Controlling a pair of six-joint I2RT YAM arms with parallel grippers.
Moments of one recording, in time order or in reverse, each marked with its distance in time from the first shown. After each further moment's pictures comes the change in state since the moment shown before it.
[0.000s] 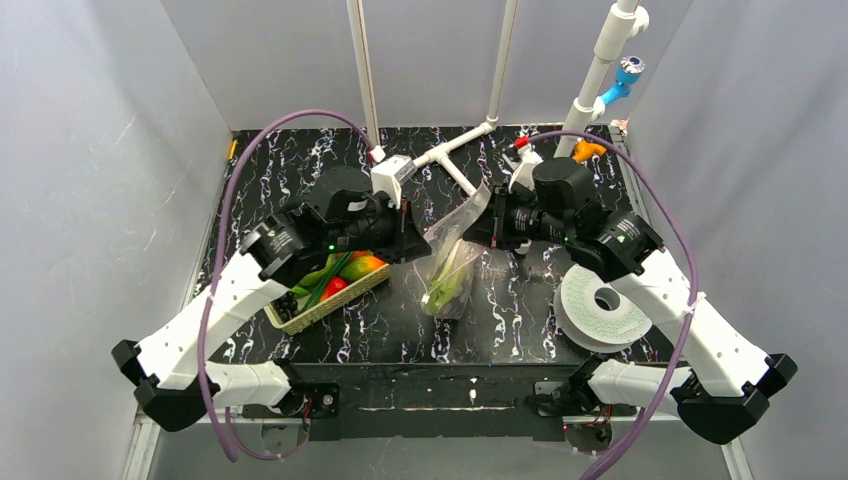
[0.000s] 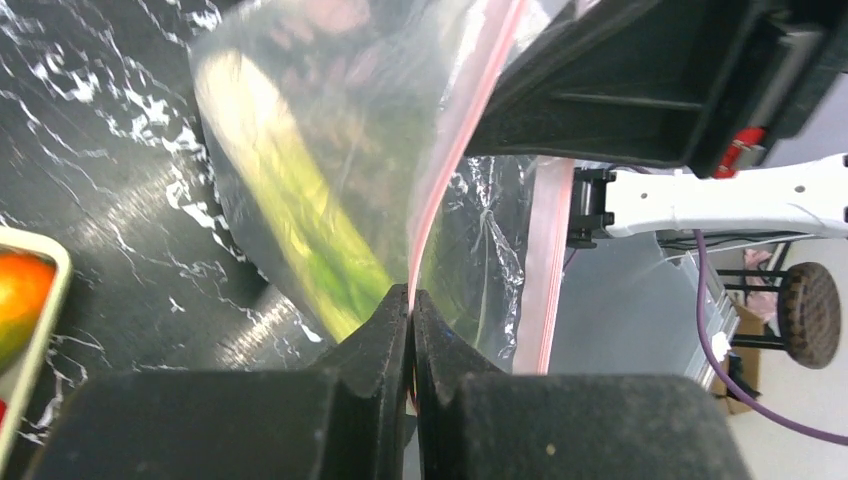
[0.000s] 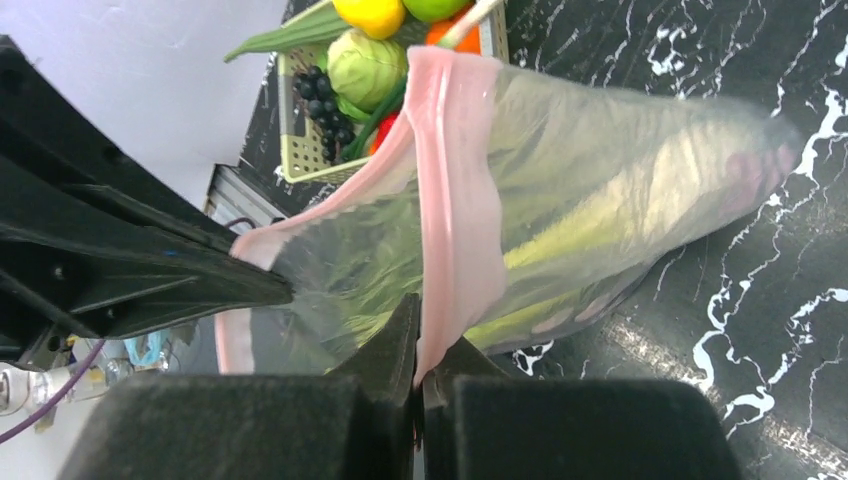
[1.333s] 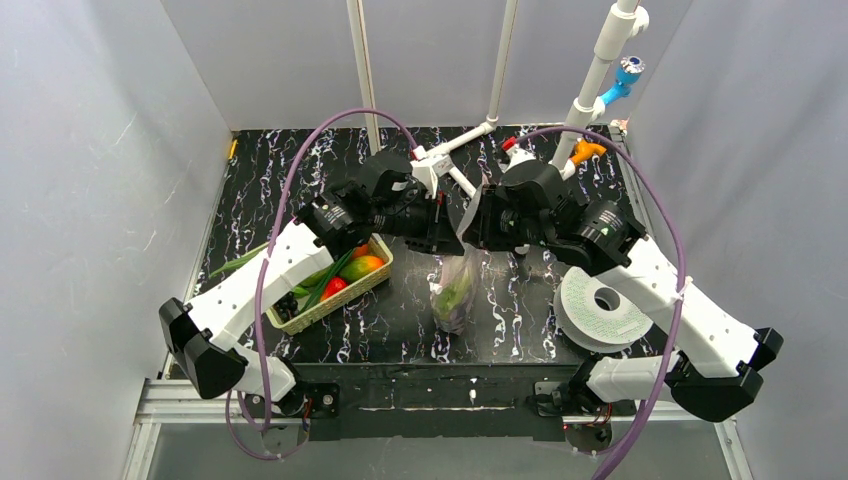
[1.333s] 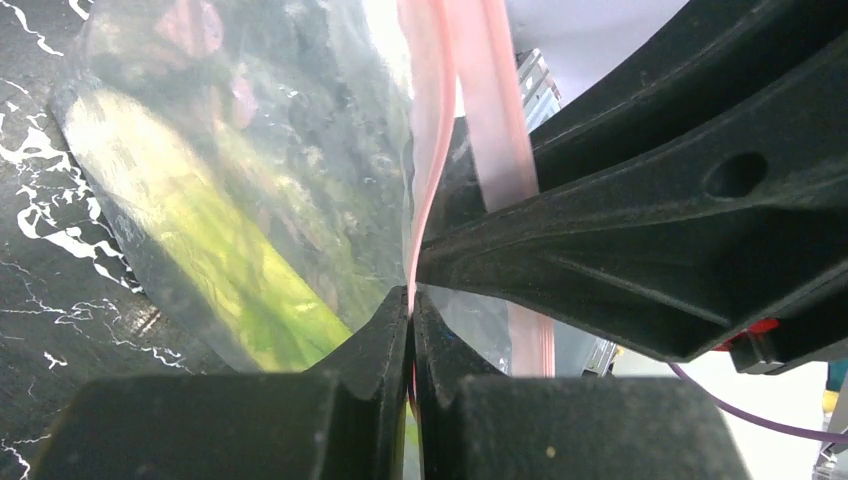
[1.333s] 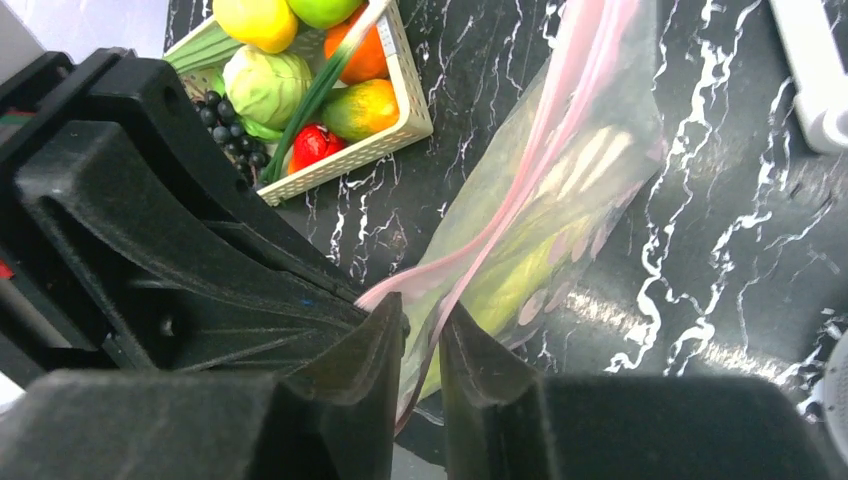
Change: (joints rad) left arm 0.029 0.221 0.009 0.127 0.228 -0.096; right arm 0.150 0.094 0.111 -0.176 0.322 0.089
